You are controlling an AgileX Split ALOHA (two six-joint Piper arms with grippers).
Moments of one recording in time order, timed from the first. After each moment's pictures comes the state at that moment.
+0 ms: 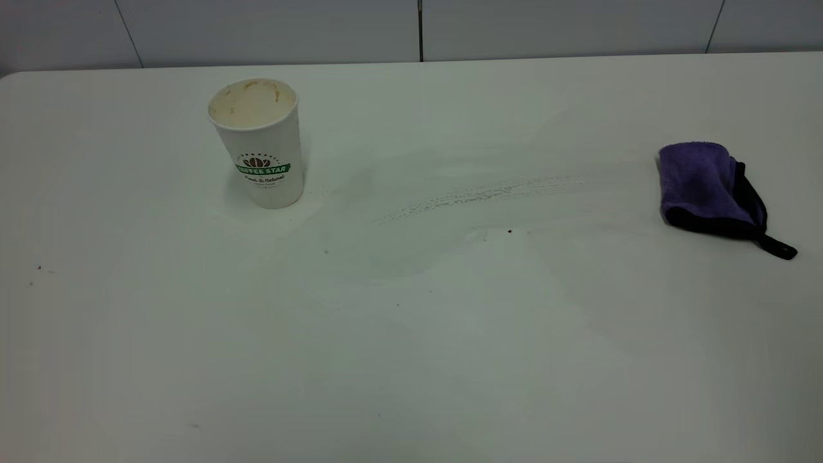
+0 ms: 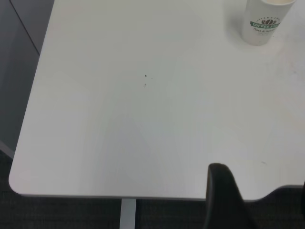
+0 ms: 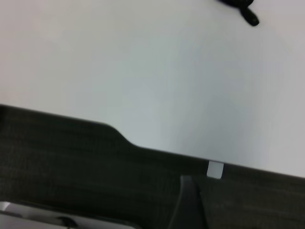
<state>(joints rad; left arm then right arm) 0.01 -0.02 -0.49 0.04 1.12 -0.02 0.16 0.40 -0.50 0.04 1.10 -0.04</state>
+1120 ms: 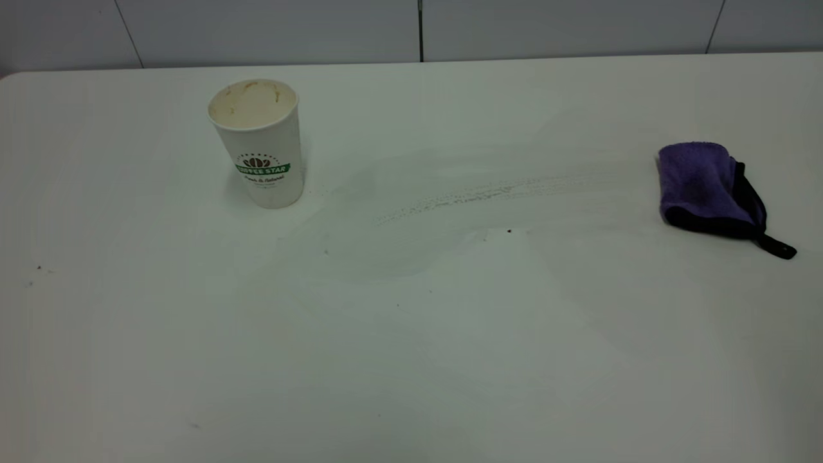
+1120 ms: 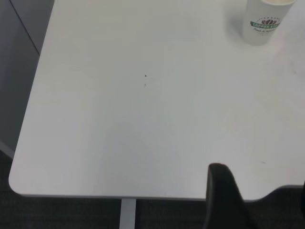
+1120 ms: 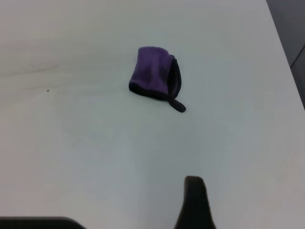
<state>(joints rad) 0.01 -0.02 -0.49 0.04 1.12 -0.03 -0.01 -0.01 -0.50 -0.01 1.14 -0.03</state>
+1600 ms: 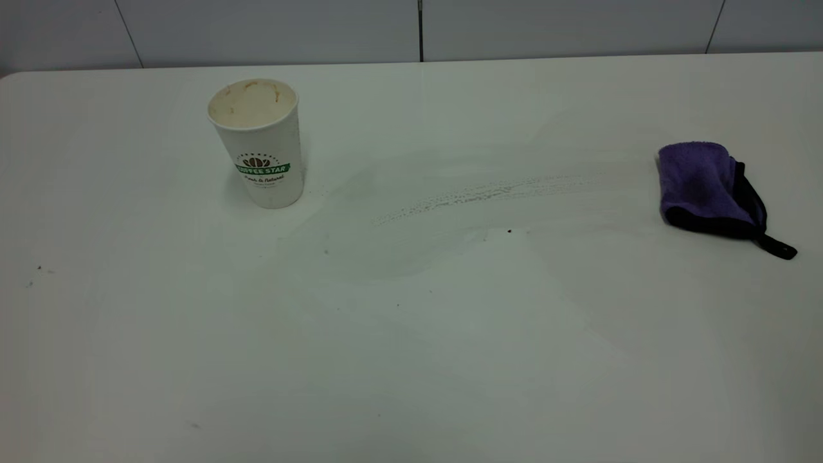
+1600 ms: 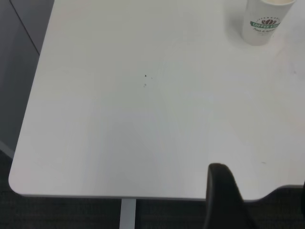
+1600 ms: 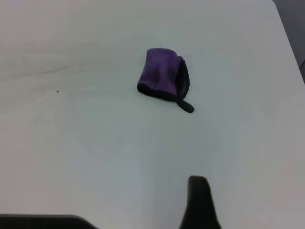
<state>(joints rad) 0.01 -0.02 -0.49 0.04 1.12 -0.03 -0.01 -0.02 -0.50 0.01 1.15 -0.04</state>
